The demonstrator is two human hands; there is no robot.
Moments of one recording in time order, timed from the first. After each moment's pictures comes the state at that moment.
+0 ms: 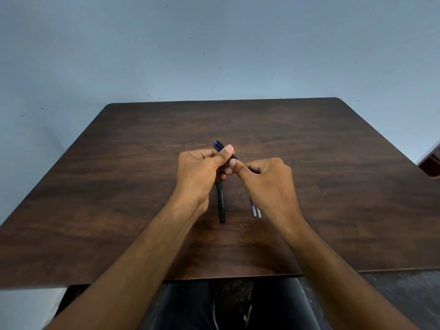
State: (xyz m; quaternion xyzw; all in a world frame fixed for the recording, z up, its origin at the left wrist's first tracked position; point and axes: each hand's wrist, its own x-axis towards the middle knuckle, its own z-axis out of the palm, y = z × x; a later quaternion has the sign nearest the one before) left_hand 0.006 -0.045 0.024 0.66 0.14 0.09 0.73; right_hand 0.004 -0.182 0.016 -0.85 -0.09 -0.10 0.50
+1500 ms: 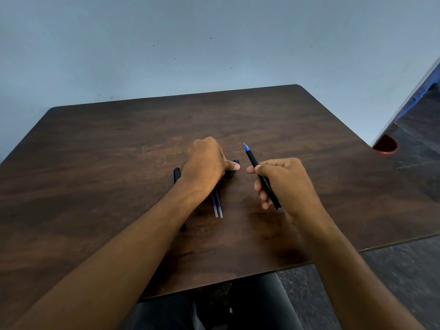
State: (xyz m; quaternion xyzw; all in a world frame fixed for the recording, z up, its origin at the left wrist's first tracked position) left_hand 0.089 -0.124 0.017 0.96 0.09 -0.05 0.26; right_hand 0.013 -0.274 0.017 -0.76 0.10 0.04 0.64
